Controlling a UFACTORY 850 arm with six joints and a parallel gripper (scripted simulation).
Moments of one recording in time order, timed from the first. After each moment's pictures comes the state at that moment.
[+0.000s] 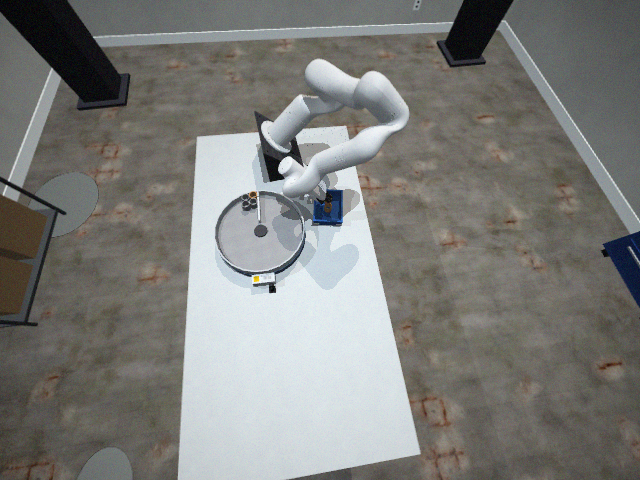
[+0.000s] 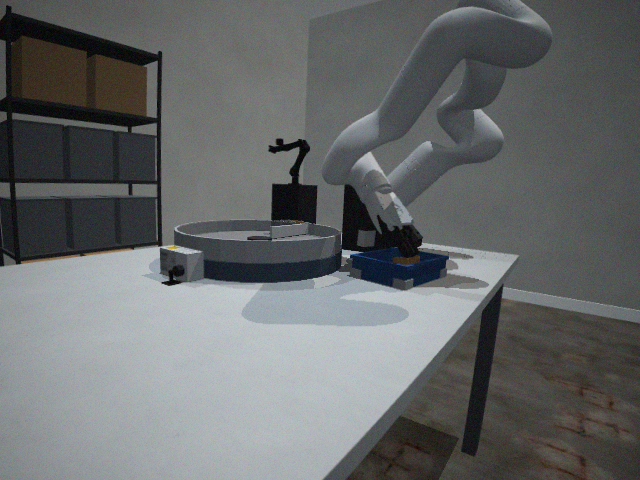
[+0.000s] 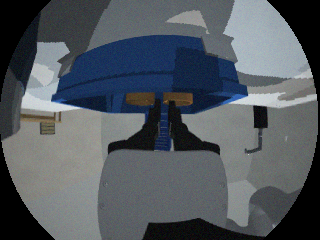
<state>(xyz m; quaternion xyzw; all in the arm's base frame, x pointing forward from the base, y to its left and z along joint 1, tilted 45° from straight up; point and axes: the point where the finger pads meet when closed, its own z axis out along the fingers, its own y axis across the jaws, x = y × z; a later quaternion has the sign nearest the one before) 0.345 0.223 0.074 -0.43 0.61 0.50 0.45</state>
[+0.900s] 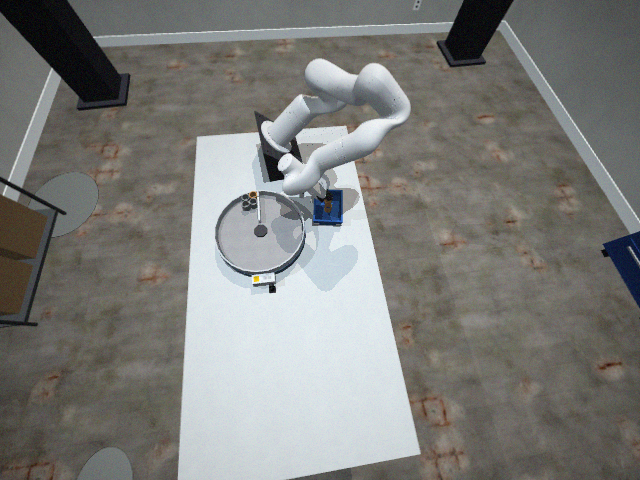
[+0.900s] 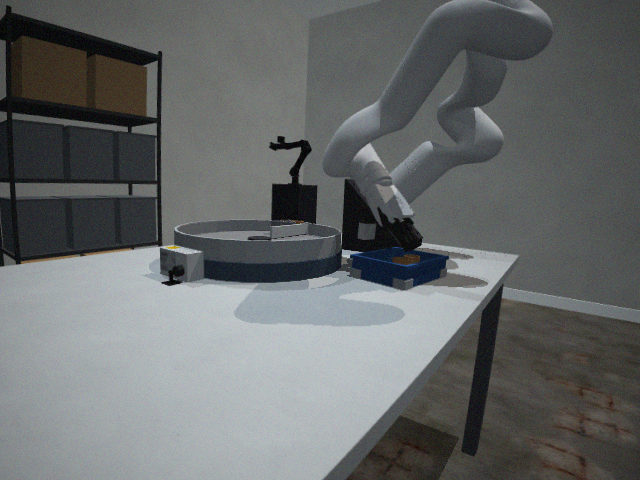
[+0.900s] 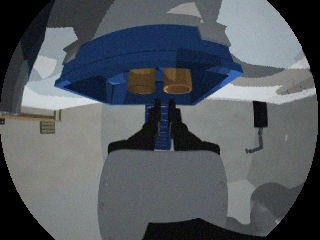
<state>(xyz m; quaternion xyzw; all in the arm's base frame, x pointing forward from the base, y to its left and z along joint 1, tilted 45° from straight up) 0.346 0.210 0.087 -0.43 0.61 0.50 0.45</state>
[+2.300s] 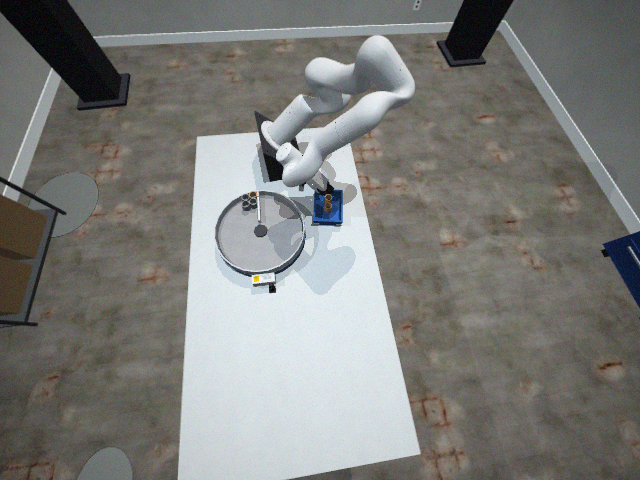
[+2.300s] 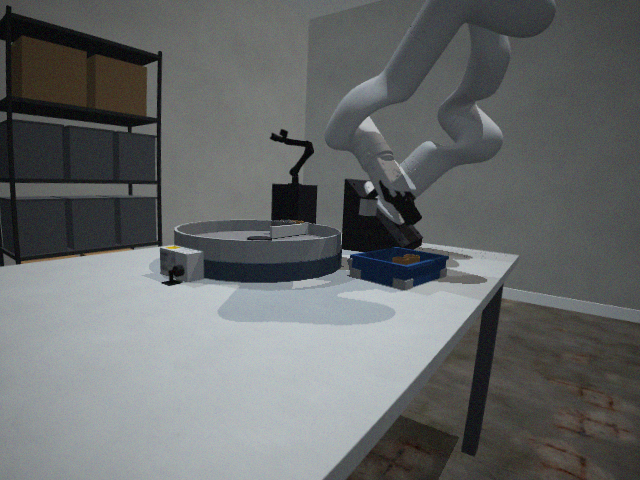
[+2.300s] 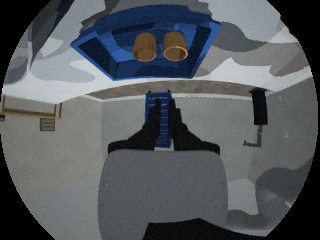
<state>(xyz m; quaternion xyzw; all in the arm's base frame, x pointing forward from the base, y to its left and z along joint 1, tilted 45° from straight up) 0.350 0.166 0.131 -0.43 0.61 0.50 0.45</state>
